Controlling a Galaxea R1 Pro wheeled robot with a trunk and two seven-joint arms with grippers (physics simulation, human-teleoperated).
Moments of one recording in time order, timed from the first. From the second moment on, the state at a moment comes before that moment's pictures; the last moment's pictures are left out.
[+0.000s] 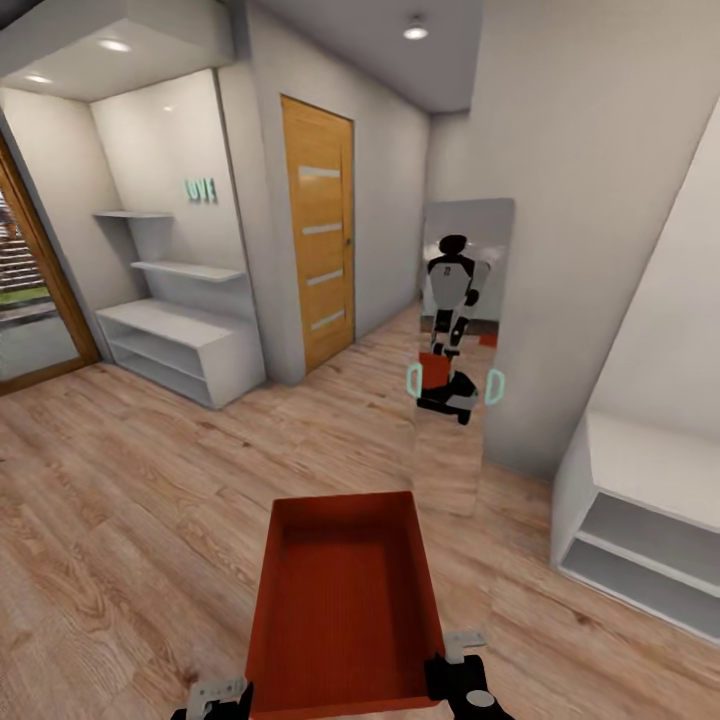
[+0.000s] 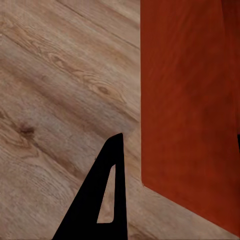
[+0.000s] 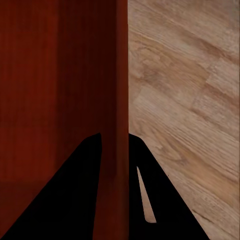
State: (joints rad) left arm -0.22 -0.02 0.19 -0.44 -0.05 -0.31 -0.09; right arm -0.47 0.12 0.12 -0.20 0.00 -0.12 -0.15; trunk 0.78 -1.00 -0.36
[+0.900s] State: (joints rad) left arm -0.22 -0.02 0.19 -0.44 -0.05 -0.31 -0.09; right arm -0.47 0.12 0.12 -0.20 0.00 -0.12 -0.15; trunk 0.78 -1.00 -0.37
